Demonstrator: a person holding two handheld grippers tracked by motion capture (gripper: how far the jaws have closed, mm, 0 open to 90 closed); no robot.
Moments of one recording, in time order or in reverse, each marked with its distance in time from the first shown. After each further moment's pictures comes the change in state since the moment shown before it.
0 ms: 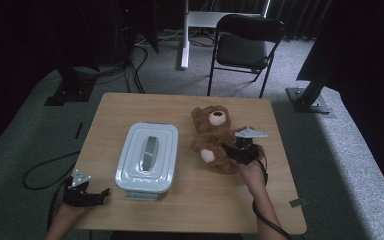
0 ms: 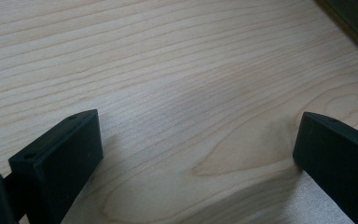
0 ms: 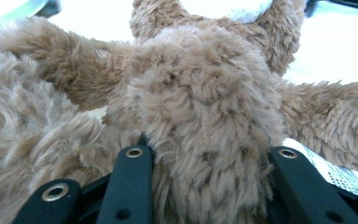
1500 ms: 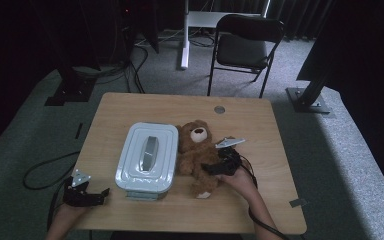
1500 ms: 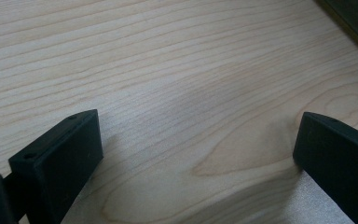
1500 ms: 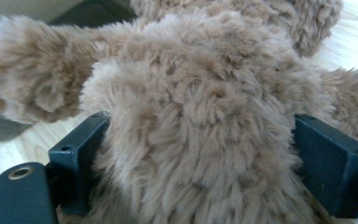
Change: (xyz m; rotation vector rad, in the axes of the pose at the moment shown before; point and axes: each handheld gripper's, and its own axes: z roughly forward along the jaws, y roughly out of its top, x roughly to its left) left arm 0.000 0.000 0.000 0.000 0.000 0.000; right arm 0.036 -0.026 0.043 0.189 0.245 -0.098
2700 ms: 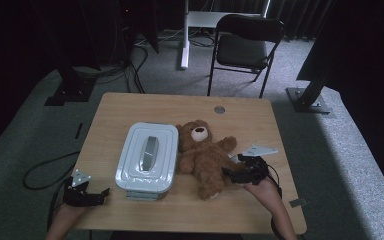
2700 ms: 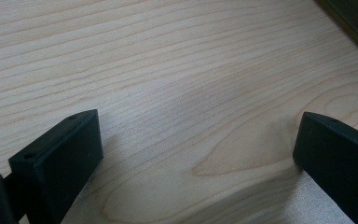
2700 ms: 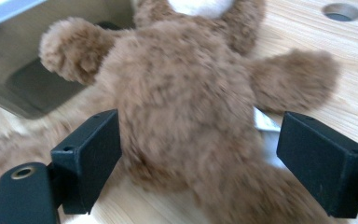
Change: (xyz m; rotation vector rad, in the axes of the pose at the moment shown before) left arm 0.000 0.000 0.000 0.000 0.000 0.000; right arm -0.004 -0.029 -0.083 -0.135 -0.039 -0.008
